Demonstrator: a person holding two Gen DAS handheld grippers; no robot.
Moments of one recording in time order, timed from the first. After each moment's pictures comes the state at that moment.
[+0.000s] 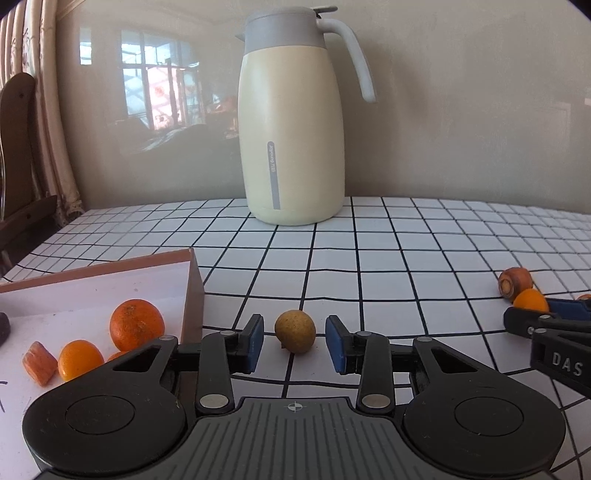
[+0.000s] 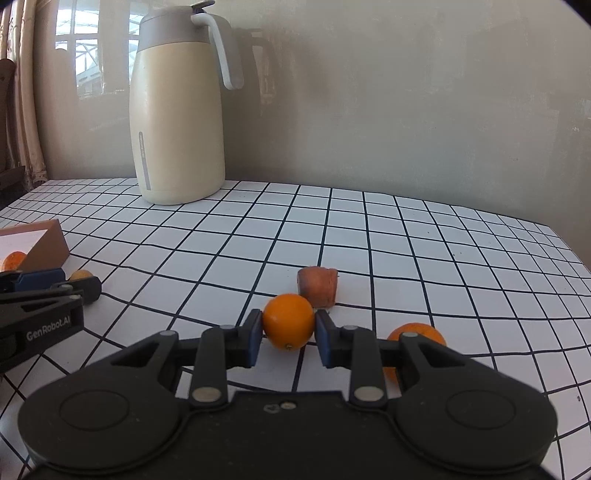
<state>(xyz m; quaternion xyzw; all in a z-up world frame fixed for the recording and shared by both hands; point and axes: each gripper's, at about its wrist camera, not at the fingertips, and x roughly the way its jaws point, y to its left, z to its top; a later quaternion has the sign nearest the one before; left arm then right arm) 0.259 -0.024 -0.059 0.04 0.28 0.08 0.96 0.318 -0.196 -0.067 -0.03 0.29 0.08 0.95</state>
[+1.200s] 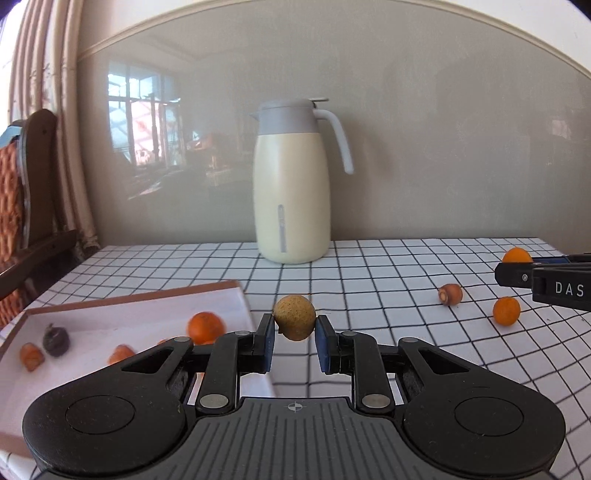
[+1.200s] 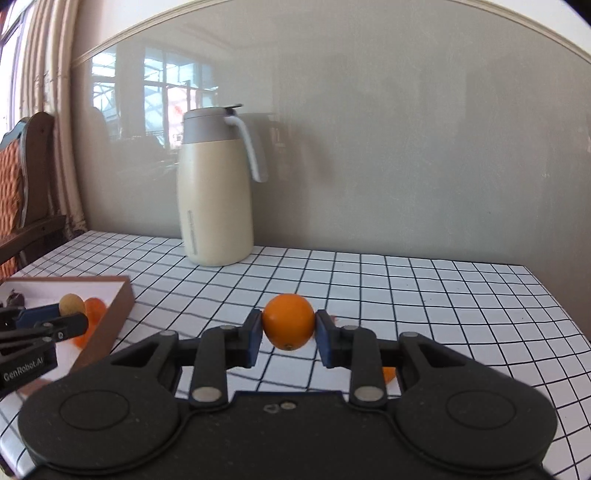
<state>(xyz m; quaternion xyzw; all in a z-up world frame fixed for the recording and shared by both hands) 0.139 0.012 0.003 0.03 0.21 0.03 0.98 0.216 -0.171 0.000 -0.02 0.22 0.11 0.97</state>
